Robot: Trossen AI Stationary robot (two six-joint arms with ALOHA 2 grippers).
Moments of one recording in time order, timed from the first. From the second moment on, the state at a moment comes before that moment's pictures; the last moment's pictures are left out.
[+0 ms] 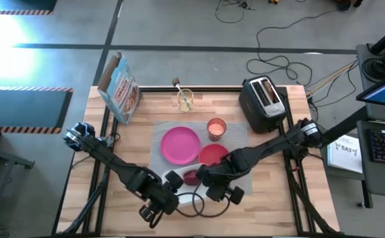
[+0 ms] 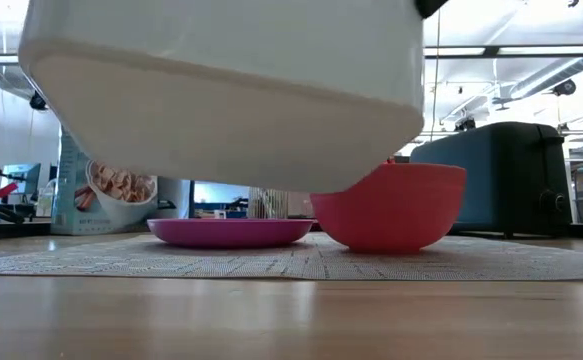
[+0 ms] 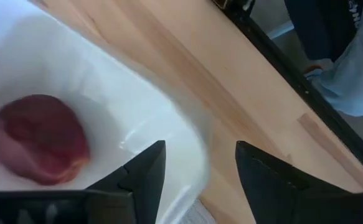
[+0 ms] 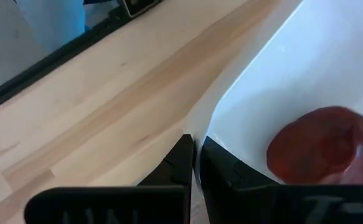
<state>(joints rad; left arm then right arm) -0.58 1.79 1.60 -0.98 -0.01 0.14 0.37 1.85 1.61 -0.86 -0.27 -0.55</state>
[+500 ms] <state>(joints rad) -0.58 1.79 1.75 -1.07 -0.09 0.14 0.50 1.85 1.61 -0.92 -0.27 -0.16</state>
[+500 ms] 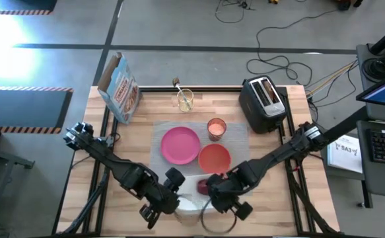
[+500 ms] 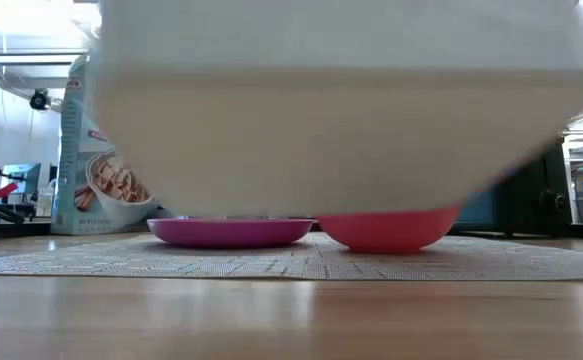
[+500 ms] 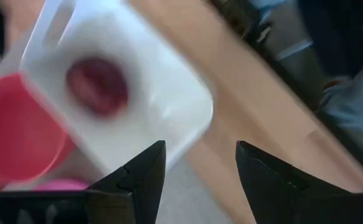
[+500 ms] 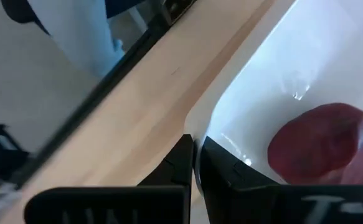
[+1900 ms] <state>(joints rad) -0.56 1.78 1.75 -1.18 -0.11 0.26 1.05 1.85 1.59 -1.14 0.04 1.87</state>
